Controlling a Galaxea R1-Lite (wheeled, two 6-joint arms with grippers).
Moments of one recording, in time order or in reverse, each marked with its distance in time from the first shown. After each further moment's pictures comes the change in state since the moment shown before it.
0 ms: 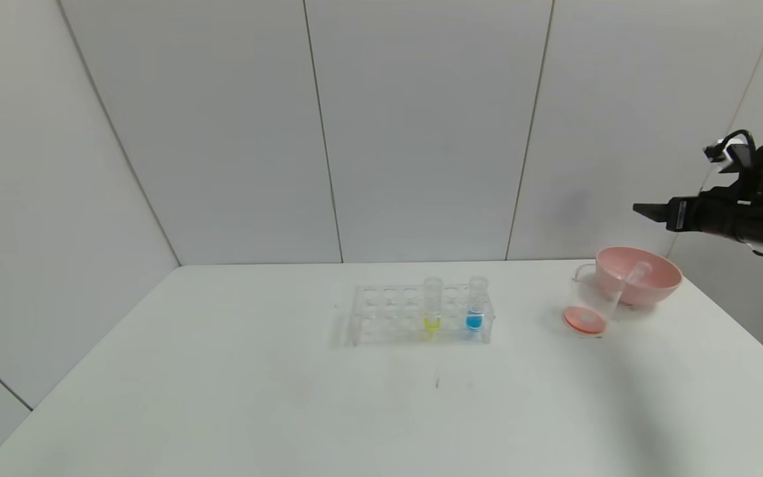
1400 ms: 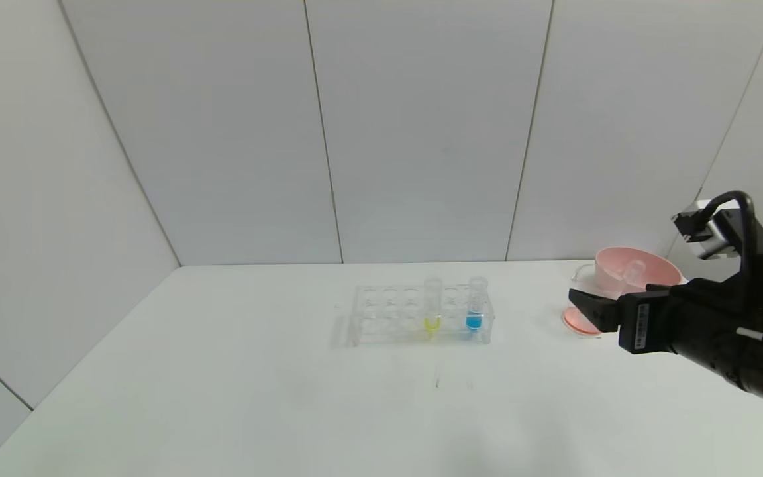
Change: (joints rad) left arm 0.000 0.000 0.000 0.000 0.000 0.000; right arm 0.738 -0.638 0.758 -0.005 -0.651 0.257
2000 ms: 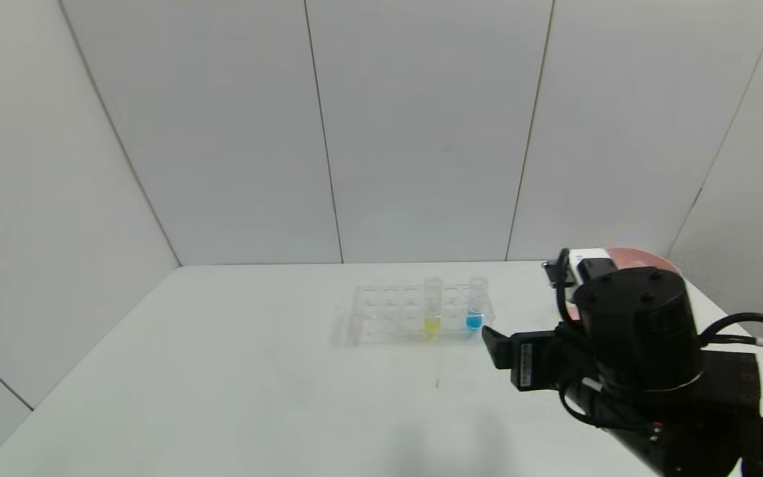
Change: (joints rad) left arm 0.000 0.000 0.000 0.000 0.000 0.000; right arm 0.284 0.241 -0.091 -0.009 -0.224 0.204
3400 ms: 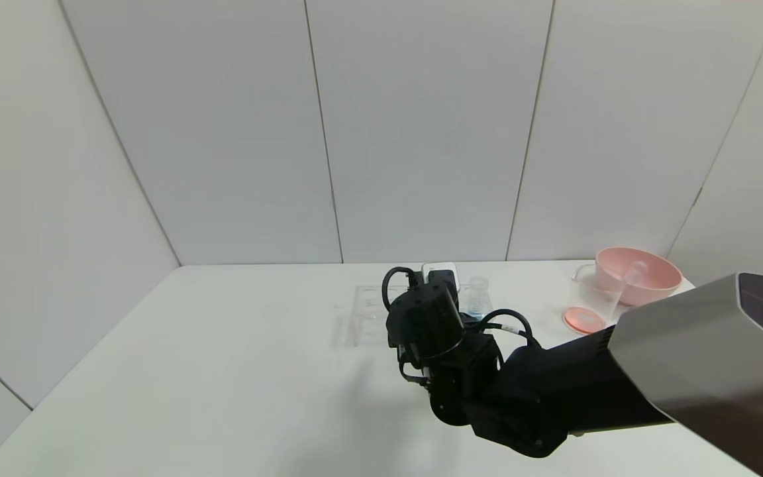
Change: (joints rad) left arm 0.000 0.000 0.000 0.000 0.000 0.000; right arm 0.047 0.549 -0.496 -0.062 -0.121 -0.020
